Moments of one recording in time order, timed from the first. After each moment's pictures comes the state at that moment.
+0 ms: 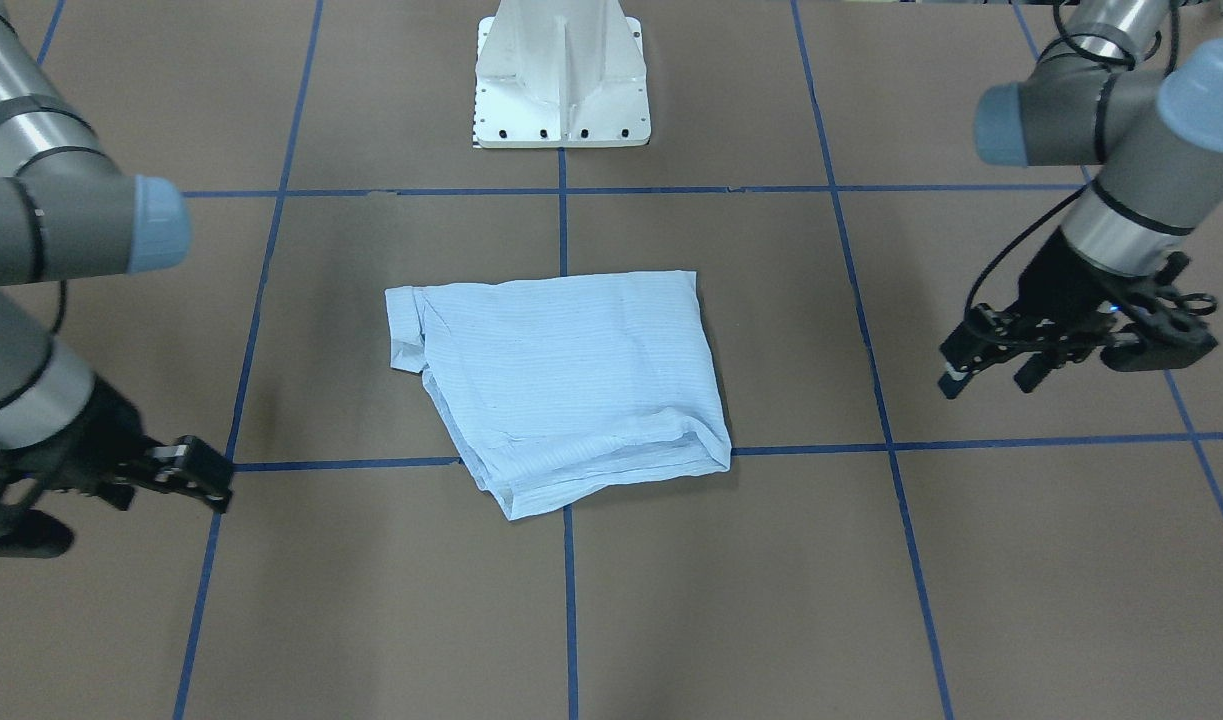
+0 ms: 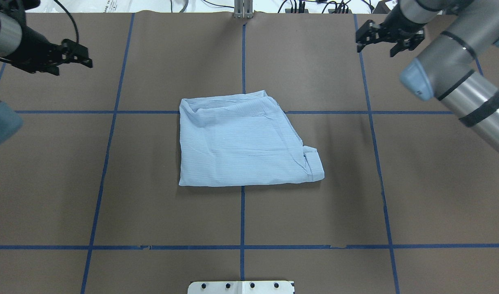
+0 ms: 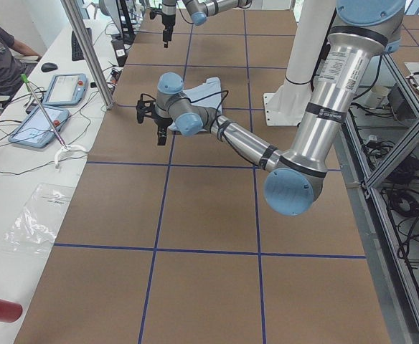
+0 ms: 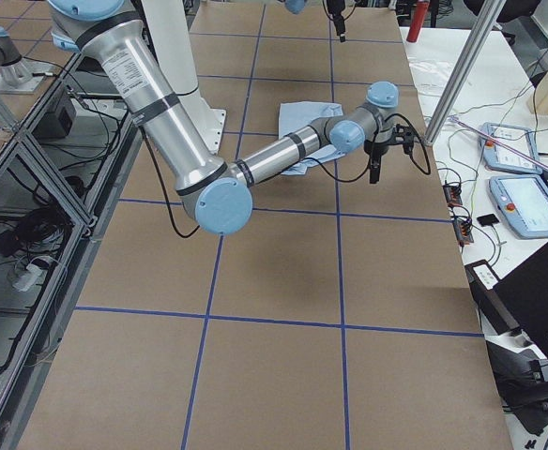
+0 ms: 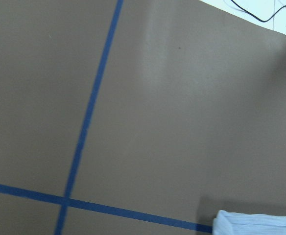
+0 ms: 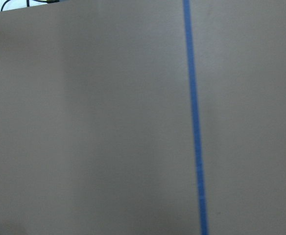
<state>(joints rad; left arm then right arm) -1.12 -1.84 -1.74 -1.97 -2.16 -0.93 1.12 -1.05 1.47 -1.38 2.21 0.76</state>
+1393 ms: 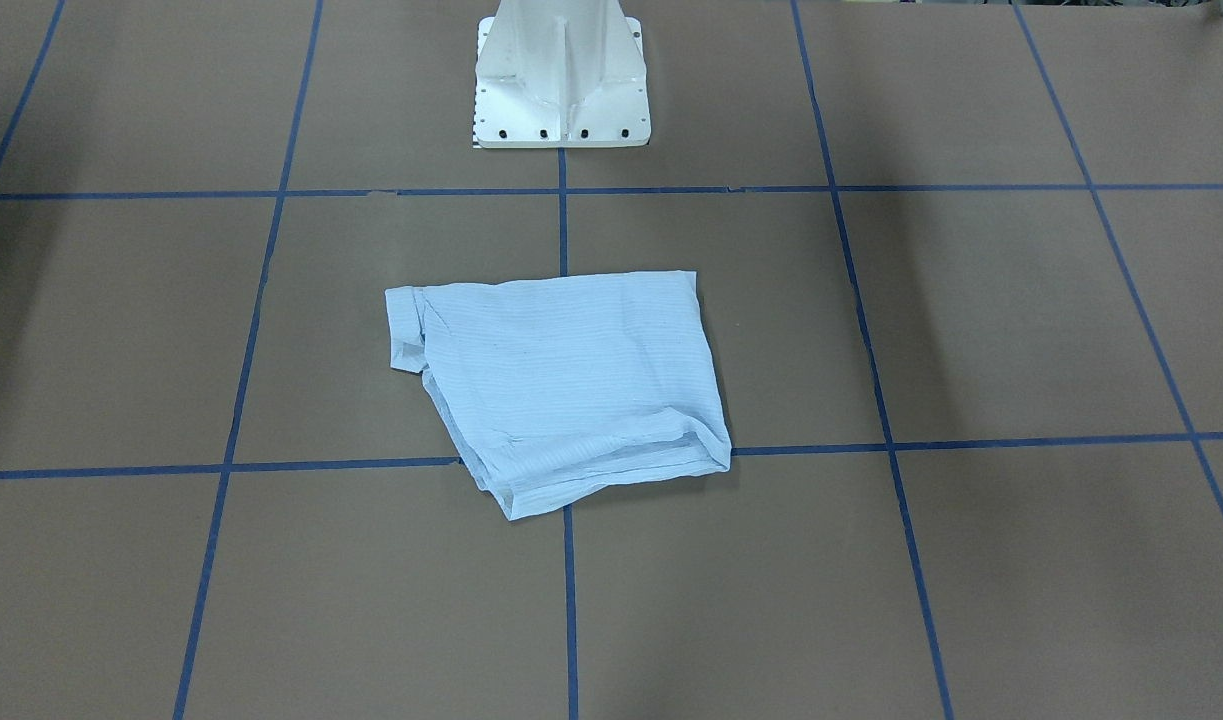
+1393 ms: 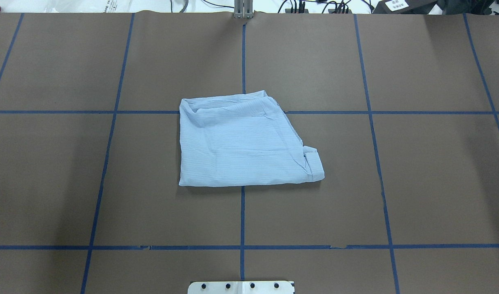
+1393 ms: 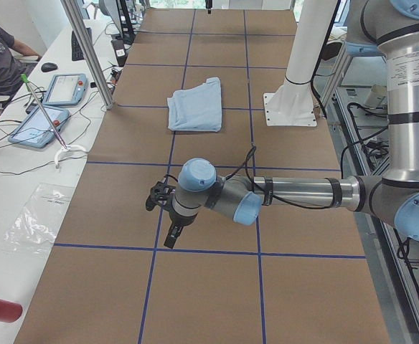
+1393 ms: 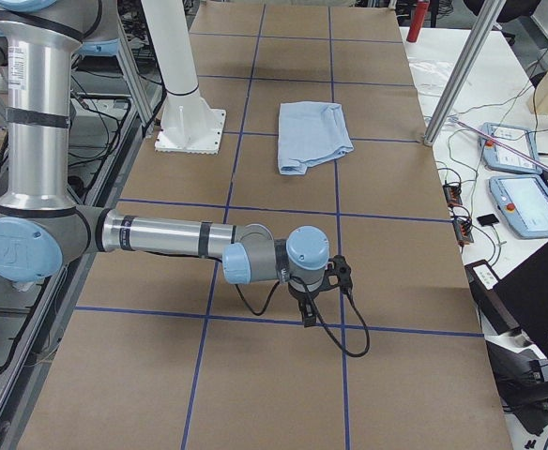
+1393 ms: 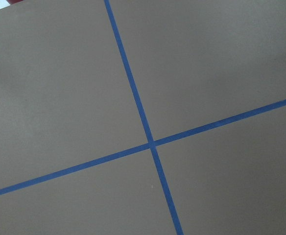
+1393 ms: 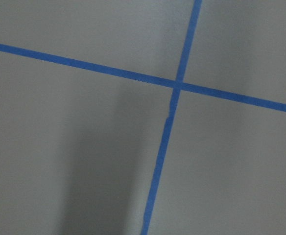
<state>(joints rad) -1.54 -1.42 -1.71 -1.98 -2.27 -0.01 1.52 -1.68 1.59 -1.37 2.38 -0.07</state>
